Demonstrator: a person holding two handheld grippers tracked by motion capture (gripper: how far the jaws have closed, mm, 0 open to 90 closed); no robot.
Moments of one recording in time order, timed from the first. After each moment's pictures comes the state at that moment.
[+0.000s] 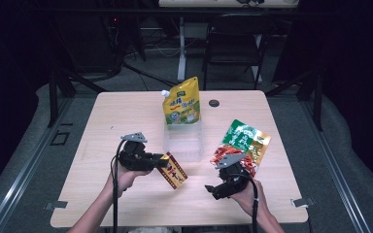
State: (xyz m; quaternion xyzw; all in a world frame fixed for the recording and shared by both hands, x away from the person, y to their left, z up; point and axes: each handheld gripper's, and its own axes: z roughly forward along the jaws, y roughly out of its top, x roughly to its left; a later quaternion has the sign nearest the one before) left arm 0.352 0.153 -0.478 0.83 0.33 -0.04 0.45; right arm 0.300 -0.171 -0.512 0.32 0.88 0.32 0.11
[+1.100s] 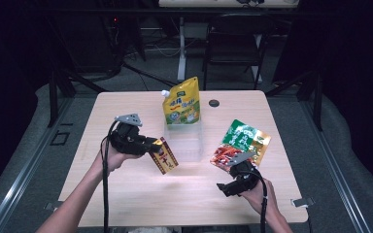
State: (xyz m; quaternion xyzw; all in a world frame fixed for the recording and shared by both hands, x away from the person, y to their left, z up) left arm 0.375 0.163 -0.418 0.87 0.26 0.00 0.42; right arm 0.309 -0.201 -0.522 0.36 0.88 0.28 0.12
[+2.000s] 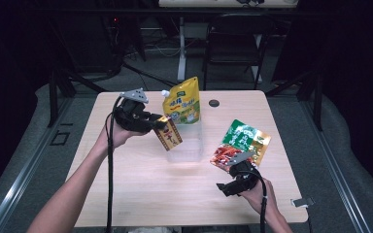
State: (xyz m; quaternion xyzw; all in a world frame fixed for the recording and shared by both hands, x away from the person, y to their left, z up) left arm 0.407 0.144 -0.370 0.88 0.23 0.06 0.42; right arm 0.310 -0.200 -0.523 0.36 0.88 0.28 0.11
